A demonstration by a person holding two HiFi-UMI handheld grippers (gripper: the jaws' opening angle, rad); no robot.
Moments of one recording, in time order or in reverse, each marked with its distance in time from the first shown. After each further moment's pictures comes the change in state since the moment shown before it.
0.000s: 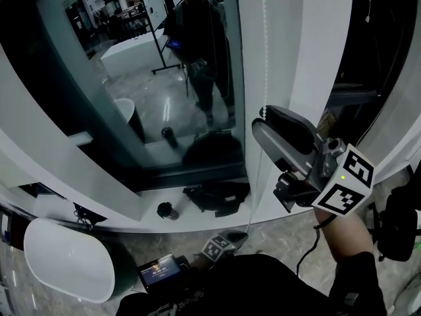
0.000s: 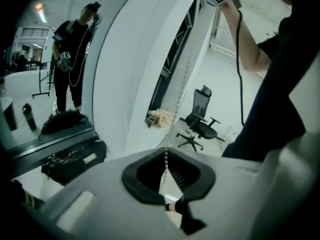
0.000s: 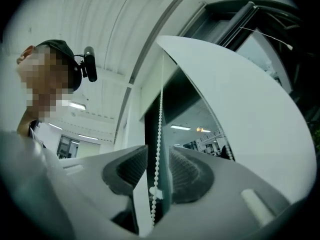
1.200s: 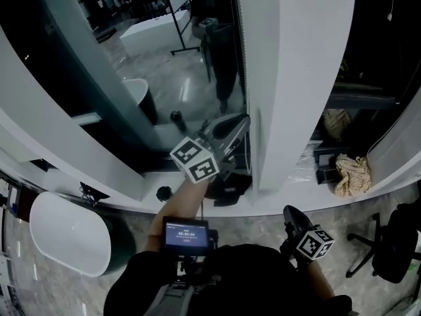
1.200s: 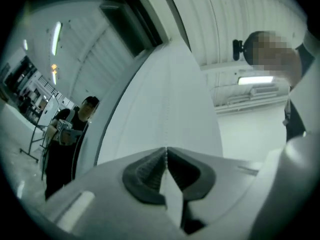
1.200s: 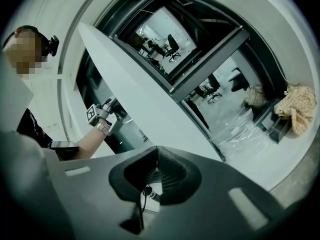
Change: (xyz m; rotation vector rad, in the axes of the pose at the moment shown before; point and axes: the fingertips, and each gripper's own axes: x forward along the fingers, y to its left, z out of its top) left arm -0.147 0.028 0.455 0.247 -0.932 -0.007; right arm -0.288 -0.104 -0.307 0.516 0.315 -0.552
